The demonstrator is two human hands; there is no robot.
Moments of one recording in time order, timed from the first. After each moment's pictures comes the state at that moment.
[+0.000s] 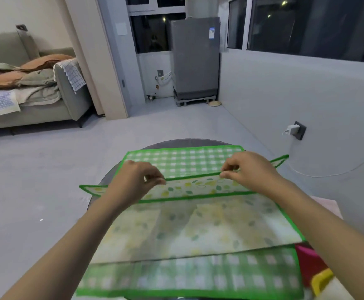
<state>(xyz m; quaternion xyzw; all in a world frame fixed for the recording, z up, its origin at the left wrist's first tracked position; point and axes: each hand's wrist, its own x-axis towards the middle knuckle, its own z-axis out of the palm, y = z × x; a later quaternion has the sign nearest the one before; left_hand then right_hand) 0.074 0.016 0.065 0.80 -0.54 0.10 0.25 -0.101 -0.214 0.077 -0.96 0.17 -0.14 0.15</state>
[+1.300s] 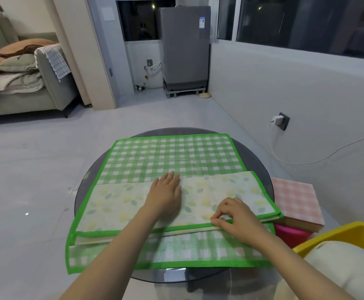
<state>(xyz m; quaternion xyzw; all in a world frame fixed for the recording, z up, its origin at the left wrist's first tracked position) 0.026 -0.046 -0.046 0.88 -0.45 -0.08 0.13 -0.172 -0.165 -0.043 -0.93 0.18 -0.08 0.31</state>
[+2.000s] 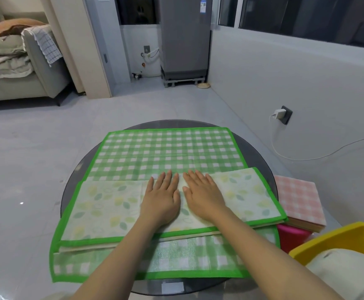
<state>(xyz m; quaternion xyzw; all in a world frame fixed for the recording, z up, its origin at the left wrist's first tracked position) 0.023 -0.051 -0.073 0.90 -0.43 -0.05 0.08 -0.062 -0.168 -0.066 -0.97 0.20 -0.02 0.14</state>
